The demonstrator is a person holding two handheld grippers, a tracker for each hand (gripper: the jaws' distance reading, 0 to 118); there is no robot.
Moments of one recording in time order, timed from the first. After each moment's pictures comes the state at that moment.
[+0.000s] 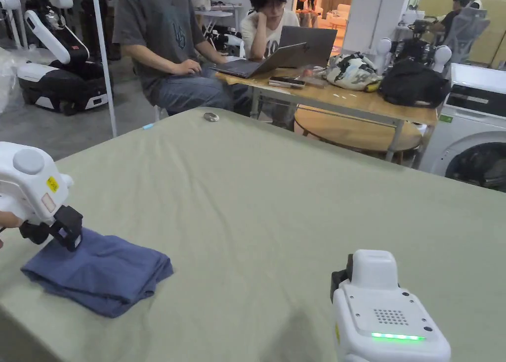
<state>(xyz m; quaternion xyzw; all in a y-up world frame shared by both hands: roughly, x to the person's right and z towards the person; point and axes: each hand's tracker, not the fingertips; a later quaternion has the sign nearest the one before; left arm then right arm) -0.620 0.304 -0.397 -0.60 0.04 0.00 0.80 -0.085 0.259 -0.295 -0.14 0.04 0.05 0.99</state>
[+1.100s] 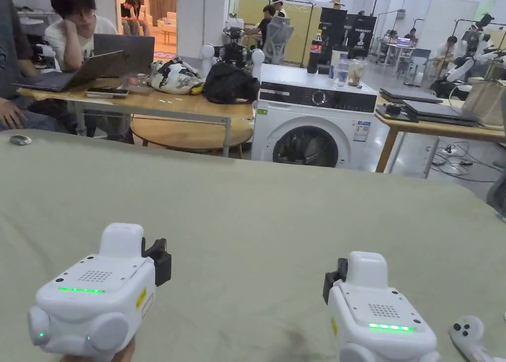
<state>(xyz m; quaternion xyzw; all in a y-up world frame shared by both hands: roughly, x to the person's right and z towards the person) -0.187 0.275 -0.325 -0.16 -0.15 0.02 0.98 0.130 0.265 -0.239 -0.14 -0.16 -0.01 0.98</state>
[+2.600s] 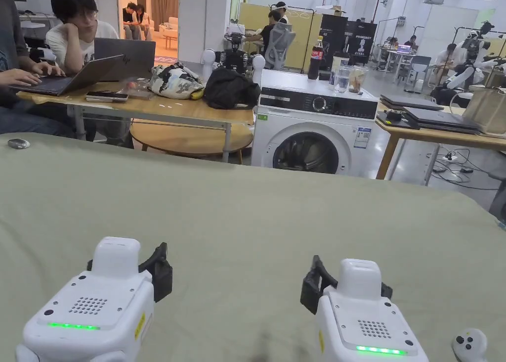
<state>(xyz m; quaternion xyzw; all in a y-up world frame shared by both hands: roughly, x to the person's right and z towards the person) -0.178 0.276 -0.303 -0.09 -0.13 0.01 0.99 0.113 0.267 -0.240 -0.08 -0.15 0.00 0.98</state>
